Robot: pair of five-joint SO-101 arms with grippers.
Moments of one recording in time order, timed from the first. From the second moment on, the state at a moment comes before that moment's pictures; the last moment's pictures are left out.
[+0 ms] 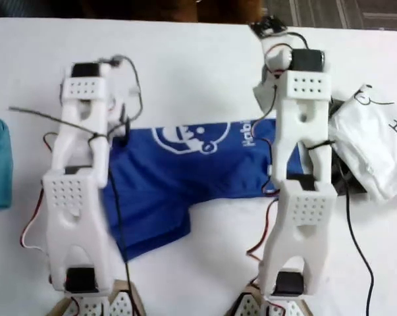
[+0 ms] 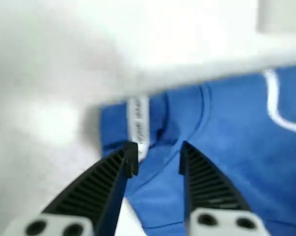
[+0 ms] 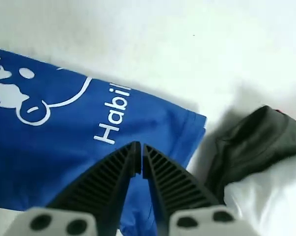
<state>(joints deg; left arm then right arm) -10.5 47.0 -47.8 101.4 -0.7 -0.4 35.9 -55.6 99.3 26.5</state>
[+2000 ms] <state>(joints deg) -10.4 -73.2 44.2 90.7 -37.6 30.0 -64.0 29.1 100.2 30.3</state>
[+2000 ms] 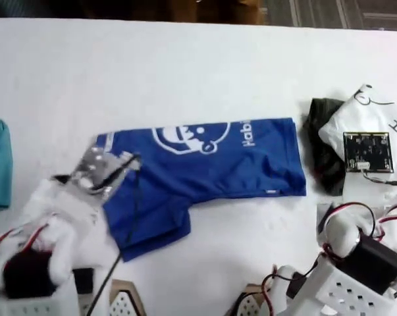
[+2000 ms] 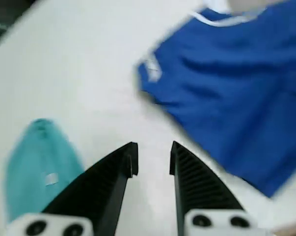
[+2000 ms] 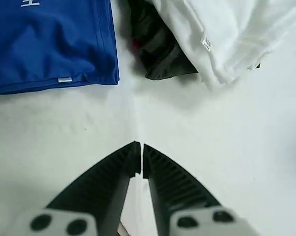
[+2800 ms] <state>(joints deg) 25.9 -23.3 29.2 98.1 -24.3 29.9 -63.5 51.5 77.7 39.3</state>
